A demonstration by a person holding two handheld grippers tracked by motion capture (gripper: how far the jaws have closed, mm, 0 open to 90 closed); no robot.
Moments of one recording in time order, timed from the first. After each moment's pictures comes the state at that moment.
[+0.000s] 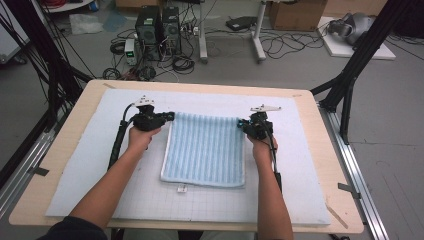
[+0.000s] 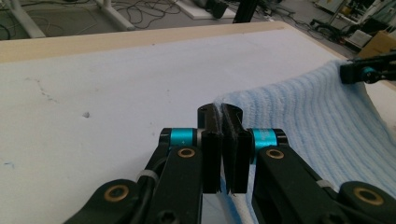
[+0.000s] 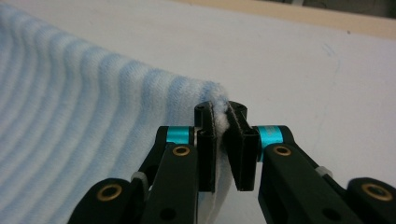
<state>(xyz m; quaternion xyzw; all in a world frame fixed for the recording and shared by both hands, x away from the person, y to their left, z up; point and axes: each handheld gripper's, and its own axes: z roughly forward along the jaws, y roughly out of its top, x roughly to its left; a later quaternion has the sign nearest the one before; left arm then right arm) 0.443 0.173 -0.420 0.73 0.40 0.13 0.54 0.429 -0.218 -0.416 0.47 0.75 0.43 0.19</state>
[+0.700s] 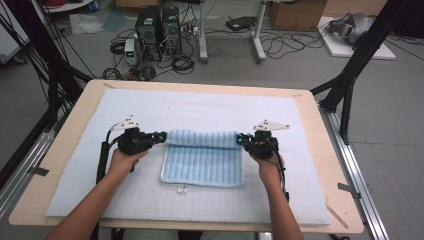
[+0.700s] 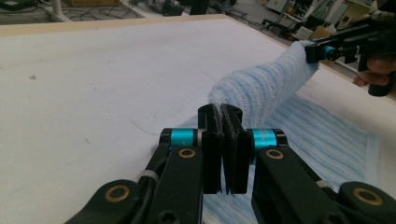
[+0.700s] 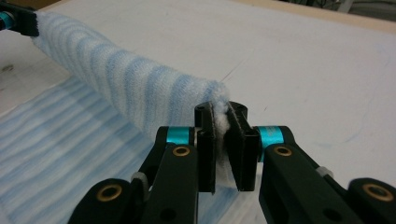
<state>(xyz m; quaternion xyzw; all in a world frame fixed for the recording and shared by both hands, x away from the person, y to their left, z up) 0.362 0.199 -0.426 0.74 0.33 0.08 0.58 0.355 -0.220 -0.407 0.40 0.77 0.46 0.16</state>
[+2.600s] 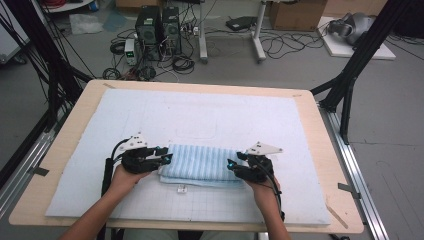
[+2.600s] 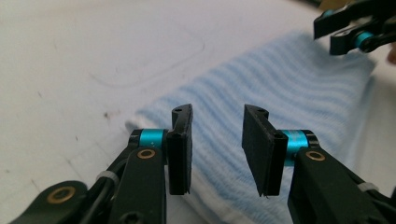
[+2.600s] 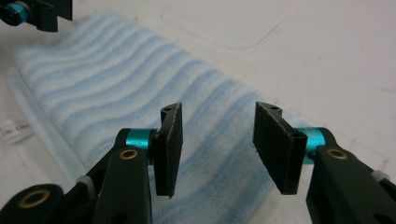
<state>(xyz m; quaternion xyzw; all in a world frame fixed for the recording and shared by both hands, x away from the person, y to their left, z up) 0.326 0.171 -0.440 0.79 0.33 0.10 0.50 0.302 -0.195 -0.428 0.39 0.80 0.43 0.16</state>
